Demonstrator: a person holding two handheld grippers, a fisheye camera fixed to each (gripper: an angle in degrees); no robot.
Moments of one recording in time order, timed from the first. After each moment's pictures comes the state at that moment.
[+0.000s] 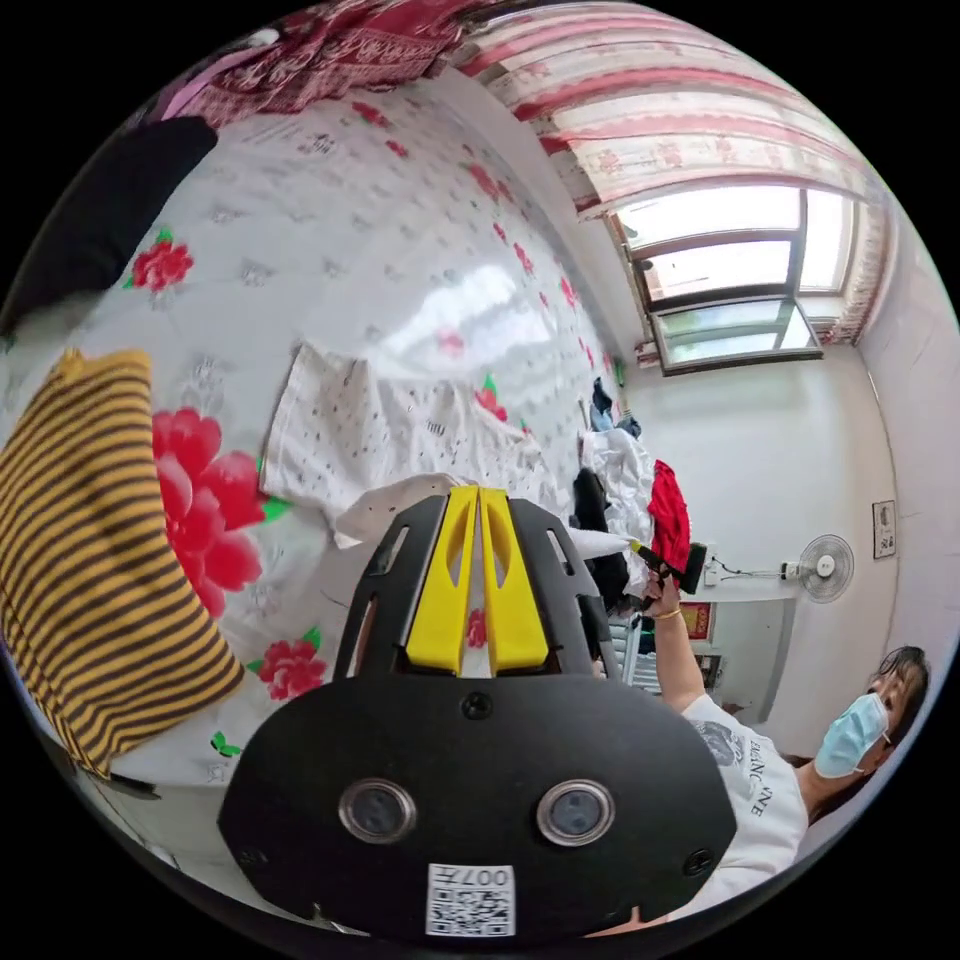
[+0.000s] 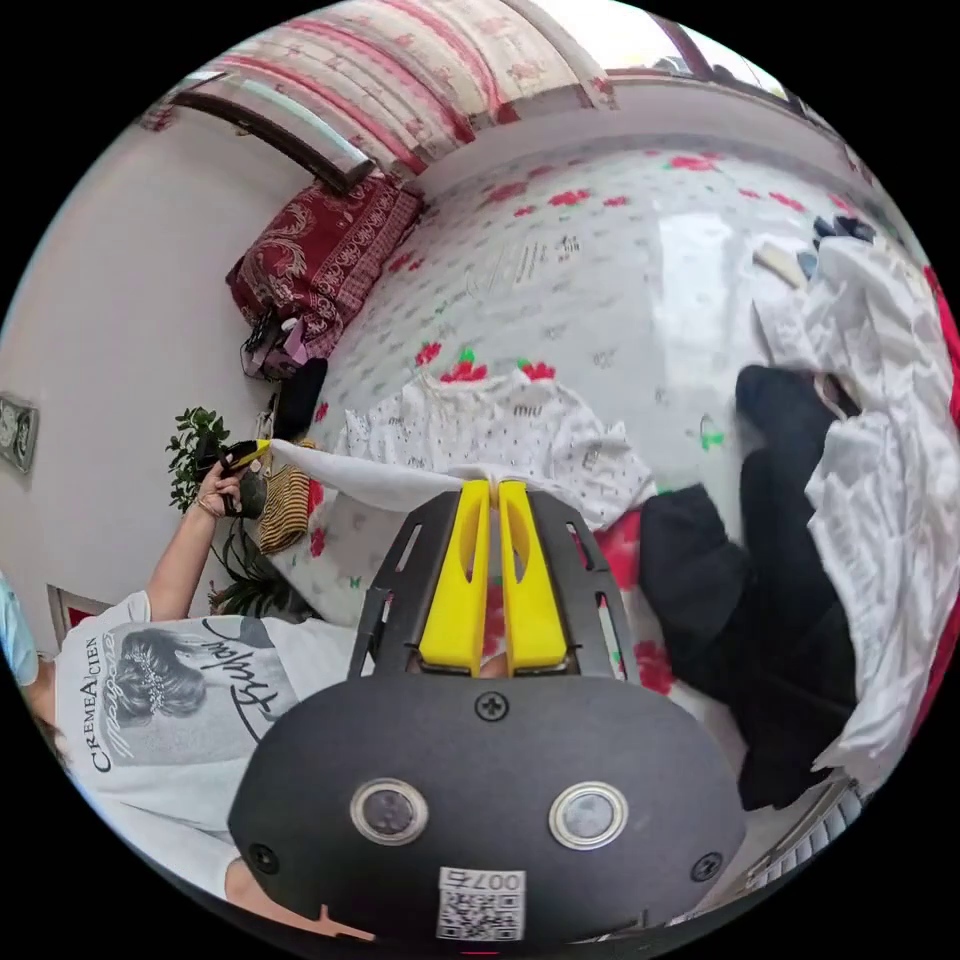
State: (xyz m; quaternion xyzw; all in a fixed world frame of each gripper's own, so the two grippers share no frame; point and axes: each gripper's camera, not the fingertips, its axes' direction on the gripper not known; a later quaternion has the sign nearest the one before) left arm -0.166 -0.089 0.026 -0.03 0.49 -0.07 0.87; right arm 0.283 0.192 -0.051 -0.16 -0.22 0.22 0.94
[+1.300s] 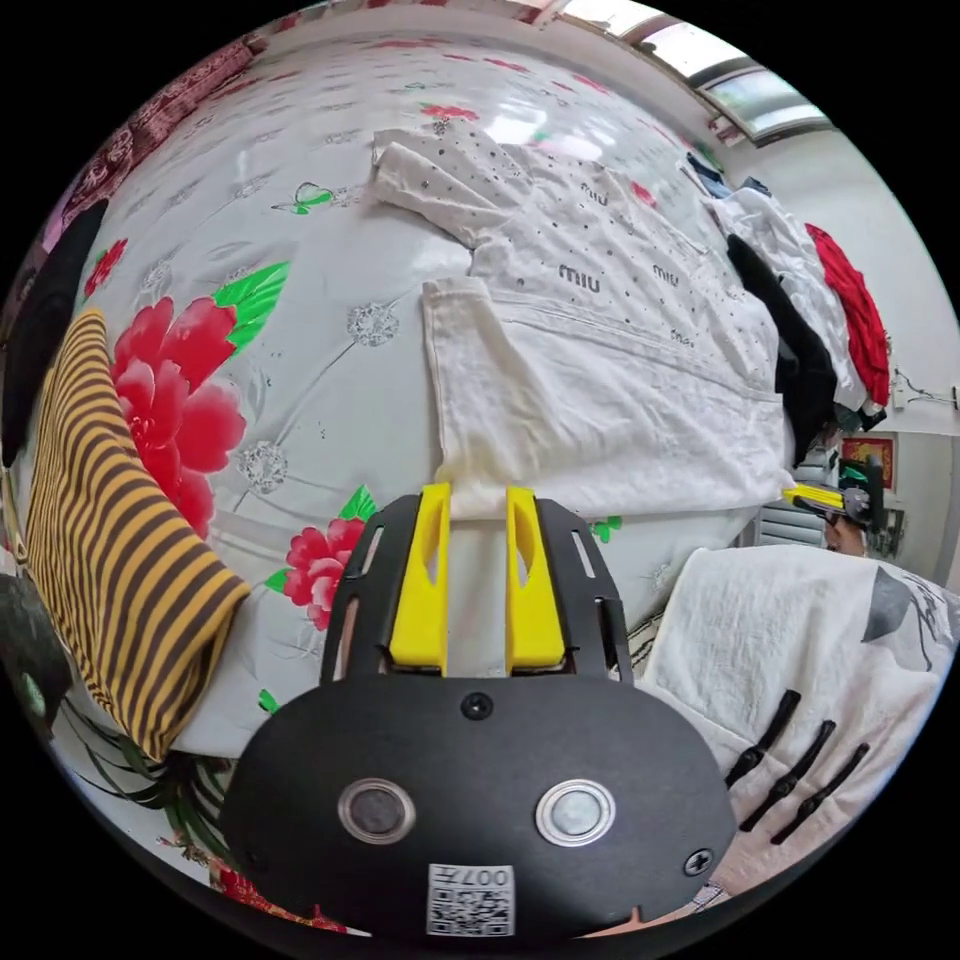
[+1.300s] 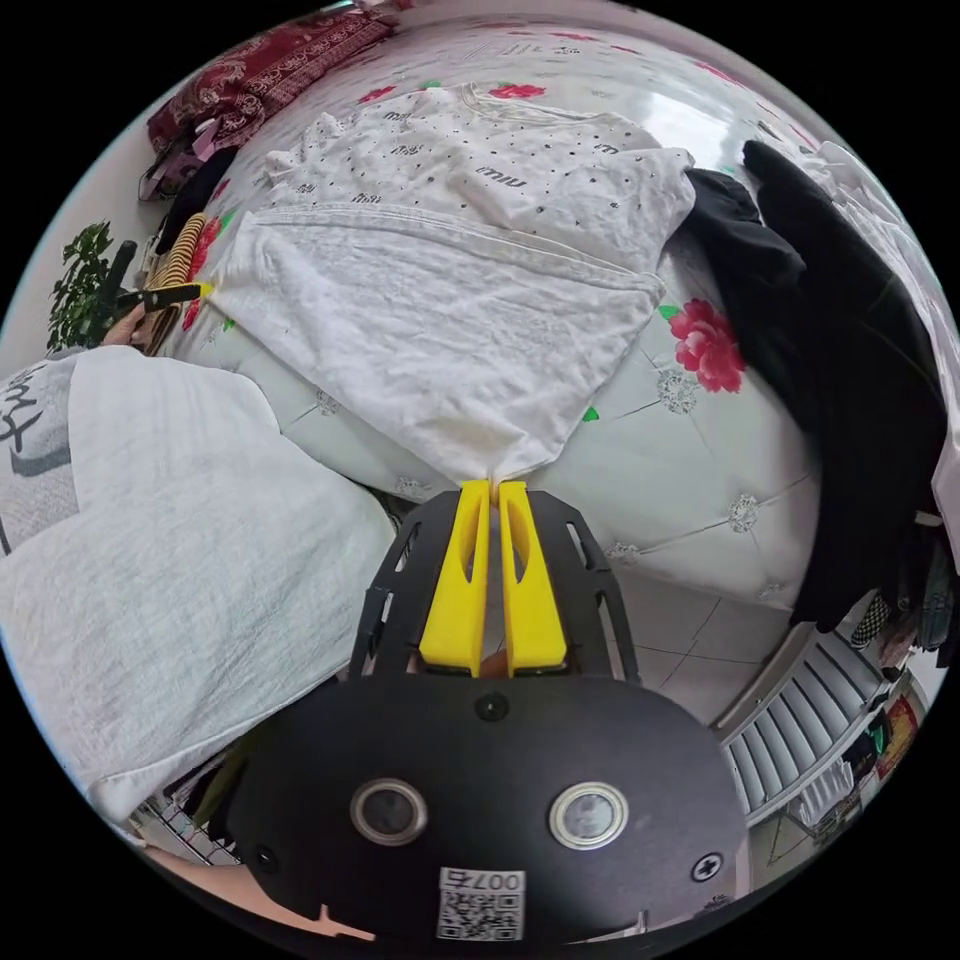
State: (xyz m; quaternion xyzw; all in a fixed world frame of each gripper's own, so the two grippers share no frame) left arm -0.021 0.072 0.117 -0.18 0.23 0.17 0.94; right arm 0.111 0.395 -0.049 -0.42 -0.14 0.15 0.89
